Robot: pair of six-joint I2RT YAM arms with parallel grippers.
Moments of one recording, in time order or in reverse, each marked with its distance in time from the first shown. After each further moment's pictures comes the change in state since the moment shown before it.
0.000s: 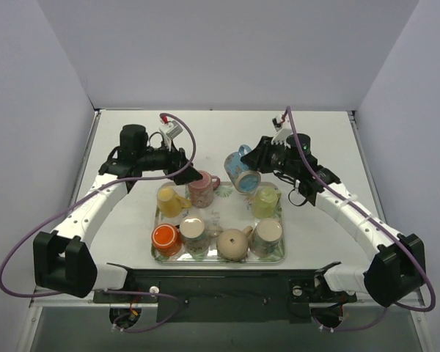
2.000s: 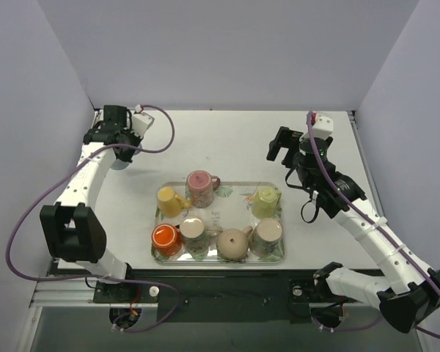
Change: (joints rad) left arm 0.130 0.214 0.379 -0.488 -0.940 0.485; right arm 0.091 -0.188 0.137 -0.303 0.703 -0.114
